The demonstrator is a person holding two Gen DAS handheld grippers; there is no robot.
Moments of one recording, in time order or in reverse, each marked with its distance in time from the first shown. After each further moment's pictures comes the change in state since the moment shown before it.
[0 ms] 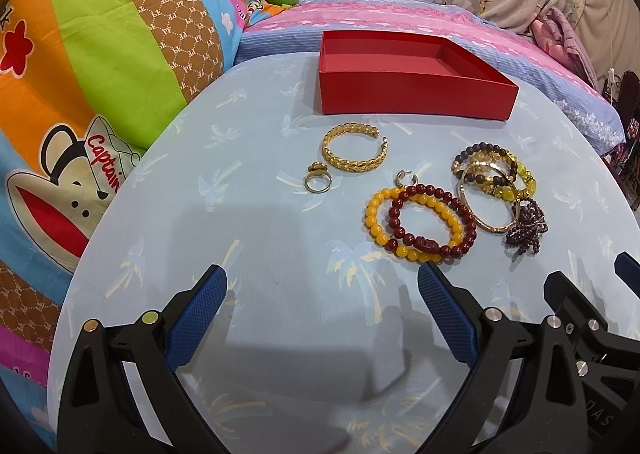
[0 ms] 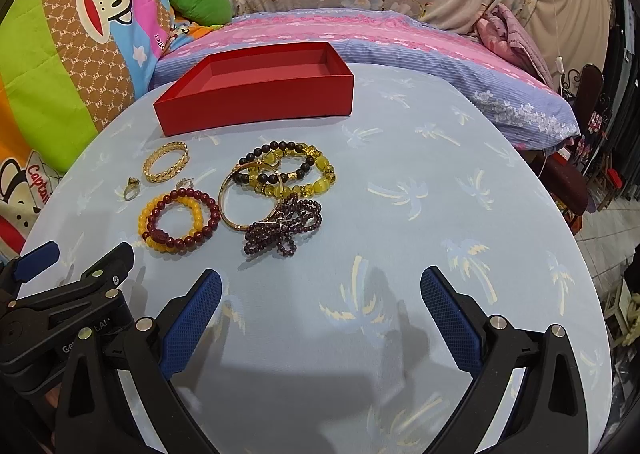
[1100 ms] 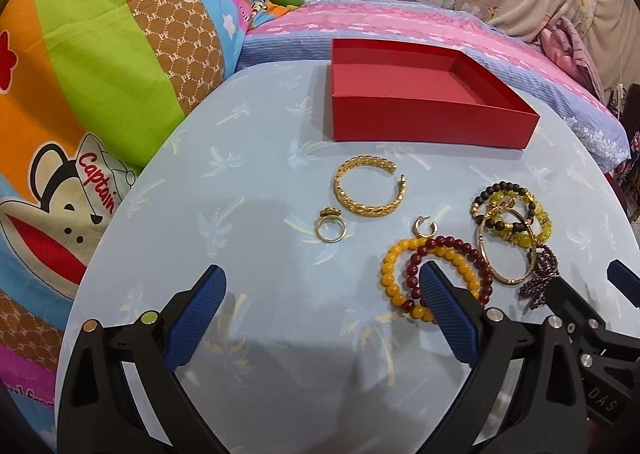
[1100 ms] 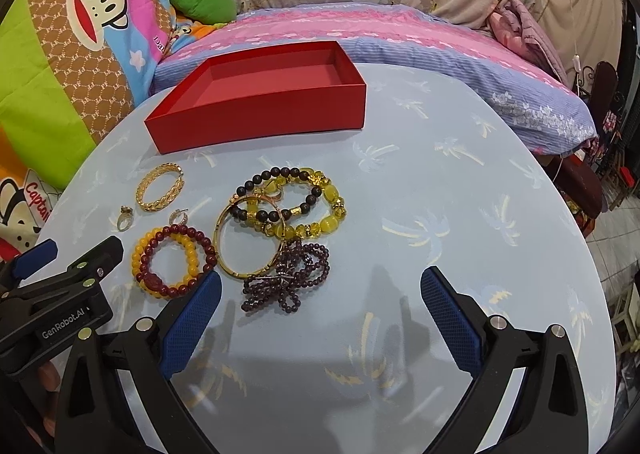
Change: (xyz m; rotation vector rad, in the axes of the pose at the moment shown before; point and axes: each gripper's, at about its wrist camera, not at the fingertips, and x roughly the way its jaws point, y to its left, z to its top) left arm 0.014 0.009 0.035 -0.024 0.003 -0.005; right arm 0.026 -0.003 0.031 0.018 0.024 0.058
